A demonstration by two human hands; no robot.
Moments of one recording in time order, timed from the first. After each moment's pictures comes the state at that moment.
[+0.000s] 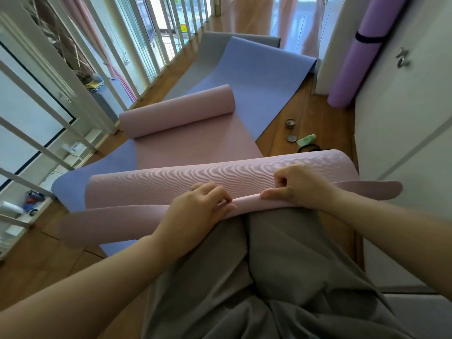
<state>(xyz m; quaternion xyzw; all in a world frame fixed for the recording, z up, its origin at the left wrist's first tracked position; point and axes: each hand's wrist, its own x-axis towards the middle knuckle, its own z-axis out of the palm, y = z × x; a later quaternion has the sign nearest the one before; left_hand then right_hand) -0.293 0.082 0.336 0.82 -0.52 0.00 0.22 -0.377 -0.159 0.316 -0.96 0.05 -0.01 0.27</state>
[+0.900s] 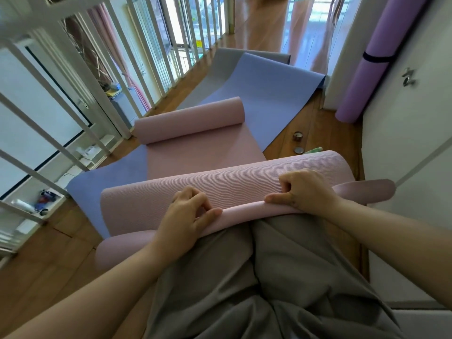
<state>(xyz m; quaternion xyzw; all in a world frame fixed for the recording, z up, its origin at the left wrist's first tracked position) -0.293 0.120 0.320 0.87 -0.38 -0.06 0.32 -0.379 -0.155 0.316 -0.98 0.04 -0.05 0.20</state>
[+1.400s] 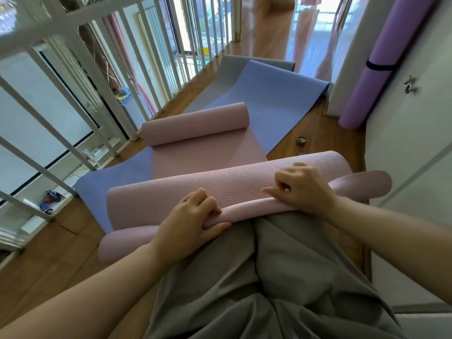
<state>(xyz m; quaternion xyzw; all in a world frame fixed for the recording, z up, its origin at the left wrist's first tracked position) -0.299 0.130 0.317 0.82 -0.51 0.08 0.23 -0.373 -0.149 0.314 -0.95 -0.12 -0.26 0.14</state>
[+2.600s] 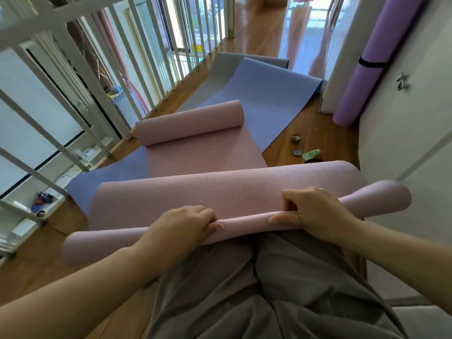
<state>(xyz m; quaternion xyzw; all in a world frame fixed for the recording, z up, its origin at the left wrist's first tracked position) -0.305 0.133 0.349 0.84 -0.54 -0.02 0.10 -0.427 -0.127 0.338 -0.98 -0.01 -0.05 0.21</state>
